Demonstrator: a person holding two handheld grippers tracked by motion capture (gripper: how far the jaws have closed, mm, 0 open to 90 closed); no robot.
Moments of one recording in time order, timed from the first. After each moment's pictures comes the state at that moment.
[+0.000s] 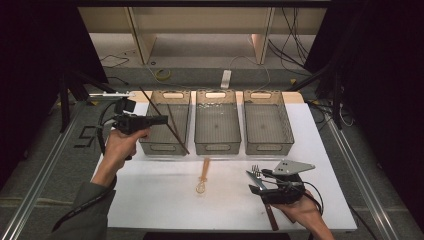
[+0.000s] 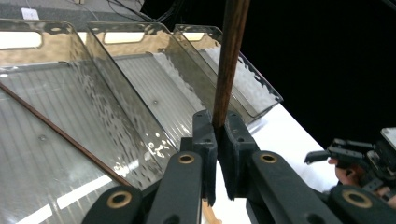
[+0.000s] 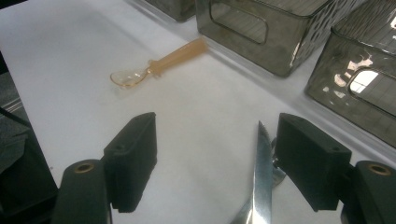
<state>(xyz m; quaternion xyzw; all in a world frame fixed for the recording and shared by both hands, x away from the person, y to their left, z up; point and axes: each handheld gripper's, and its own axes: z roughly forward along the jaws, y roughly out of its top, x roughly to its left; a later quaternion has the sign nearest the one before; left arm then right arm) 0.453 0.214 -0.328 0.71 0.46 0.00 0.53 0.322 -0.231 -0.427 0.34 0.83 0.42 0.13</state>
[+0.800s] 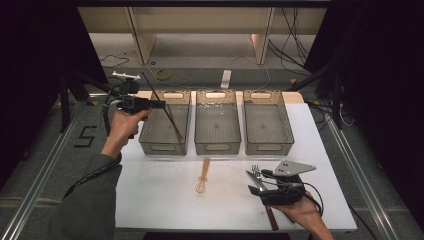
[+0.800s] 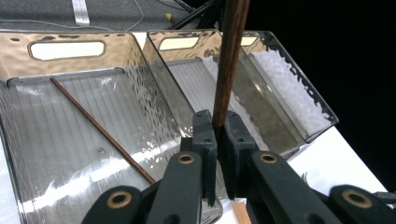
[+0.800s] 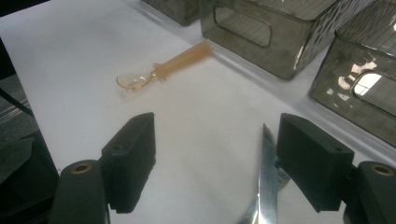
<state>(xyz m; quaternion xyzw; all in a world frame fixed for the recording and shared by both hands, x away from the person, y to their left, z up) 0.509 0.214 -0.331 0.71 0.51 0.02 0.47 0.319 -0.230 -0.425 0.34 0.83 0.42 0.12</state>
